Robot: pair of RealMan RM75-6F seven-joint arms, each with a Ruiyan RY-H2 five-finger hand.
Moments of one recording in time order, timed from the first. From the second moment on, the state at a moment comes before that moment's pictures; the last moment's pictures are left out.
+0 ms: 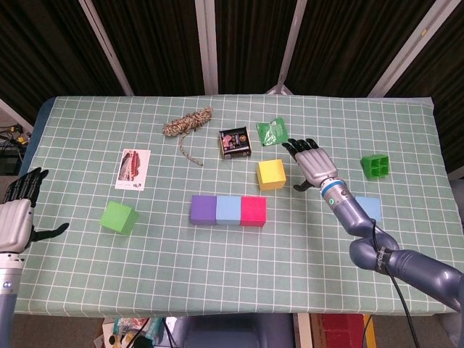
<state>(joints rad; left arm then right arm) -0.23 -1.09 -0.17 -1.85 1.21 1.38 0.14 0.93 -1.36 0.21 -1.26 -0.96 0.62 -0.18</state>
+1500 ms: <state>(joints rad) -0.23 -1.08 -0.18 -1.83 1.18 1.36 0.11 0.98 -1.51 0.21 -1.12 -1.00 0.59 -0.08</state>
